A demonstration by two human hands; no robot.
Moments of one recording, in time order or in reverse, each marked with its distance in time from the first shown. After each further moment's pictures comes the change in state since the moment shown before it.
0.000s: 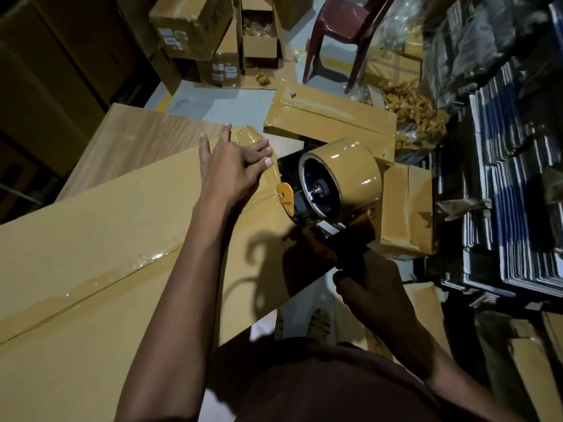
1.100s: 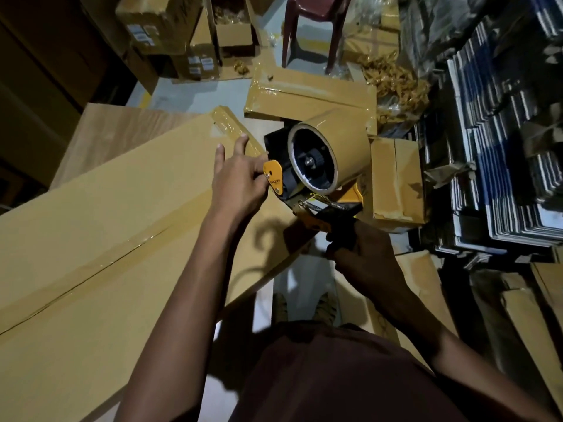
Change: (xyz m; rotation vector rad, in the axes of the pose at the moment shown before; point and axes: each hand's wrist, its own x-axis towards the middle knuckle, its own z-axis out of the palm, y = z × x) left_hand -0.058 0.046 0.030 -0.135 -0.079 0.043; right_hand -0.016 0.020 0.001 0.087 0.089 0.061
